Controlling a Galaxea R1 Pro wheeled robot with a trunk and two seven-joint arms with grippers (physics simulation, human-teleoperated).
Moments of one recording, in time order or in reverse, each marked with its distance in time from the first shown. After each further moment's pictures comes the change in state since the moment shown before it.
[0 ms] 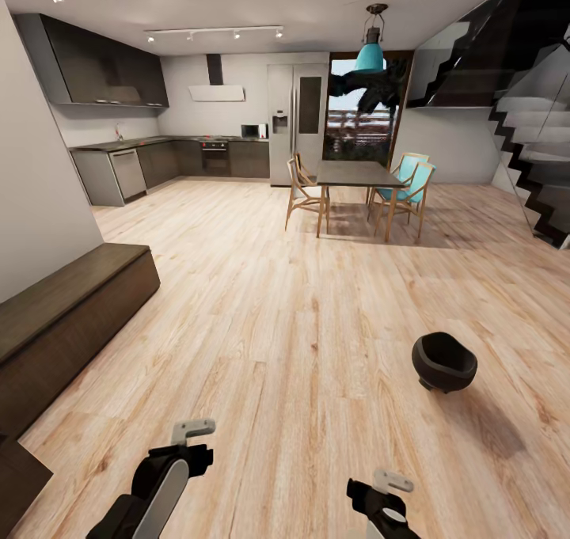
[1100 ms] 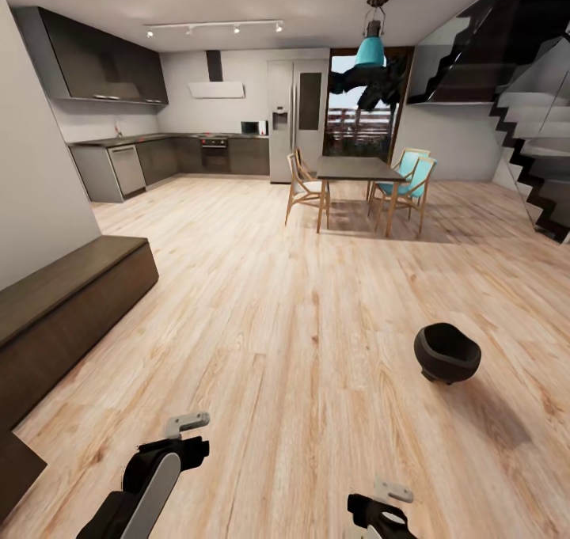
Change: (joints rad) left arm 0.002 -0.003 0.057 -0.036 0.018 0.001 -0.019; right arm 0.000 0.002 0.006 0.023 -0.014 0.091 -0.013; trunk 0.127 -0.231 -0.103
